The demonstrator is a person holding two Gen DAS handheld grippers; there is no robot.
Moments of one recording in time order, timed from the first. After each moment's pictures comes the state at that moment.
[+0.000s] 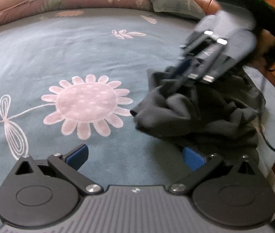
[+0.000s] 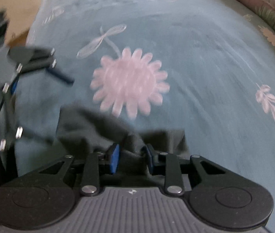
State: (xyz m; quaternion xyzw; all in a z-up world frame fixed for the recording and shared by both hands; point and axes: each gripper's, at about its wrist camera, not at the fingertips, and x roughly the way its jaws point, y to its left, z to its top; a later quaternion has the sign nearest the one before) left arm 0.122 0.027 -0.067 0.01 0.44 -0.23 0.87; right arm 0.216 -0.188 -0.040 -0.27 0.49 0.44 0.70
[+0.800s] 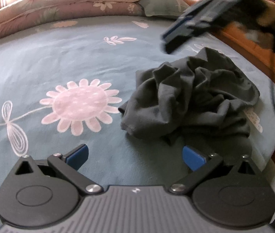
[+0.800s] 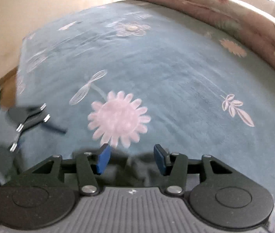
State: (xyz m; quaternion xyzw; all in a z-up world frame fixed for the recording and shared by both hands) left arm 0.096 0.021 -0.062 0.04 0.42 -0.23 0.88; right arm 0.226 -0.190 0.014 -0.17 0.45 0.38 0.79
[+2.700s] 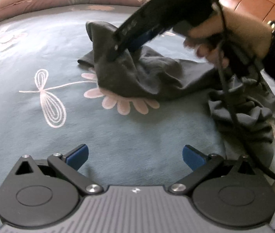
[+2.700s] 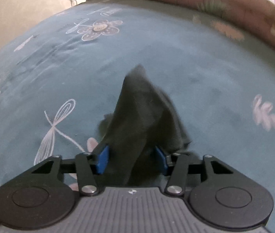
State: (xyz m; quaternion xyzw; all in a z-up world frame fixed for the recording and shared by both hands) left arm 0.102 0.074 -0.078 -0.01 0.44 -0.16 0.88; right arm 0.304 -0.055 -0.065 -0.10 0.47 0.30 0.83
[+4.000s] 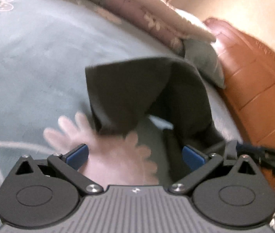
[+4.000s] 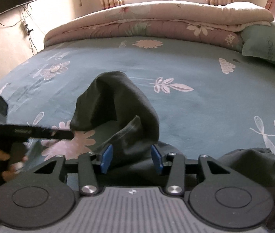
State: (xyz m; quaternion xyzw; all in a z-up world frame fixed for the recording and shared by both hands) left arm 0.242 0.084 -0.111 -0.25 0.39 -0.21 0.86; right arm 0.195 -0.245 -0.014 0.01 0.39 0.17 0.91
